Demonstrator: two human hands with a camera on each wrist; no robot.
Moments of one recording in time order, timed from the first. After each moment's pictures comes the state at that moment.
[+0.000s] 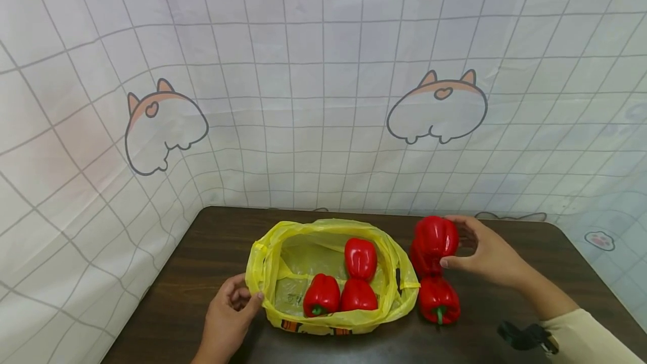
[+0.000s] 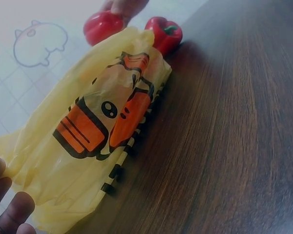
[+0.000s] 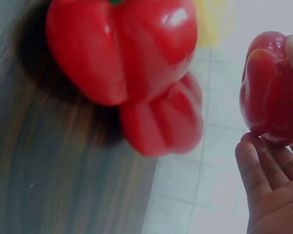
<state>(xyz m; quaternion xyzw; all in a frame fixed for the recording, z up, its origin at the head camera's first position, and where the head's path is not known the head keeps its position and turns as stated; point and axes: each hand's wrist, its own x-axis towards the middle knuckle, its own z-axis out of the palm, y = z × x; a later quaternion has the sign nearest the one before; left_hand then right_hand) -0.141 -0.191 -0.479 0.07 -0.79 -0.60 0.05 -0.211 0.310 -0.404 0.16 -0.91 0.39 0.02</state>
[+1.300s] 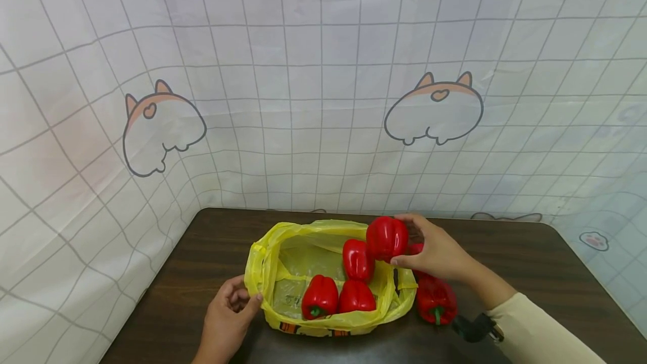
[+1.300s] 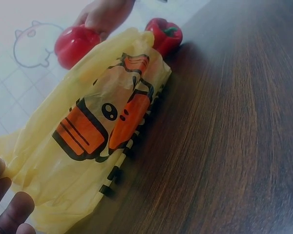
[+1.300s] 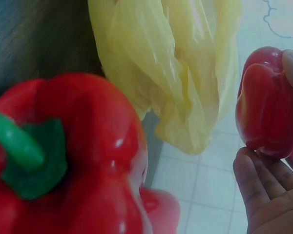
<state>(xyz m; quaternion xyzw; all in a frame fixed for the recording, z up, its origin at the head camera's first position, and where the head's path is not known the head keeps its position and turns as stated) -0.142 -0.190 -0.479 0.08 -0.79 -0.61 0.04 -0.225 0.230 -0.403 0.19 -0.90 0.40 -0.01</state>
